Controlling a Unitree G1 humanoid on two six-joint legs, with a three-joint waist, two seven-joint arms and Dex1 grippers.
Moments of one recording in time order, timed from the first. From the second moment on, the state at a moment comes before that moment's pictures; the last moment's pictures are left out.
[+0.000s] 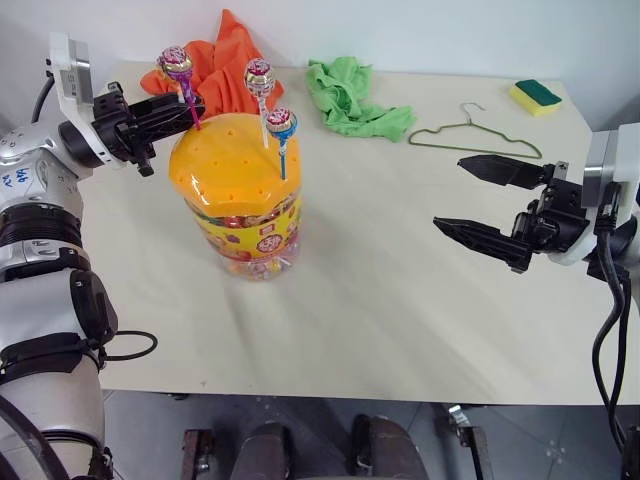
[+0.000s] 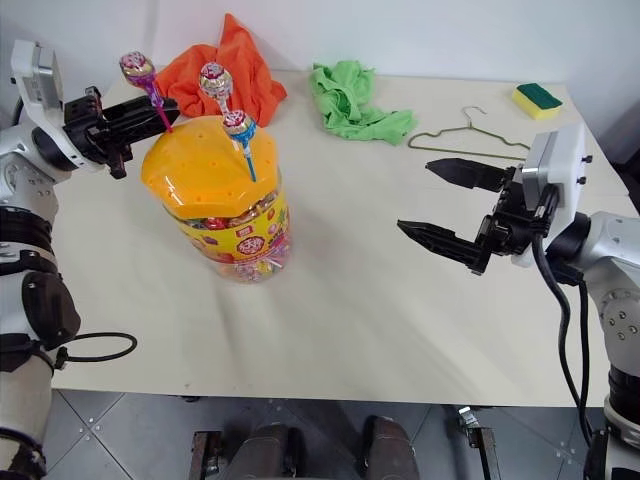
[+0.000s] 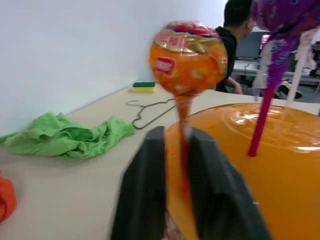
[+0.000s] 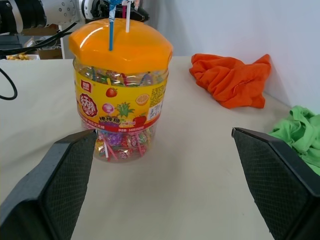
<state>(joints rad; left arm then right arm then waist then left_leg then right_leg) -1.28 0.75 0.23 1.10 -0.36 0.06 -1.45 -0.44 -0.86 -0.34 -0.39 0.81 0.57 0.94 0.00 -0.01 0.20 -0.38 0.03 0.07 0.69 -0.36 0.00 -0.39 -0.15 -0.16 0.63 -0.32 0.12</state>
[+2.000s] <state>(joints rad) -1.06 1.17 -0.07 0.56 -0.03 1.08 -0.97 -0.58 -0.87 -0.27 -0.22 0.82 0.54 1.16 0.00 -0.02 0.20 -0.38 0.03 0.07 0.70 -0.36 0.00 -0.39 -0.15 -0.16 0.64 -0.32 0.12</state>
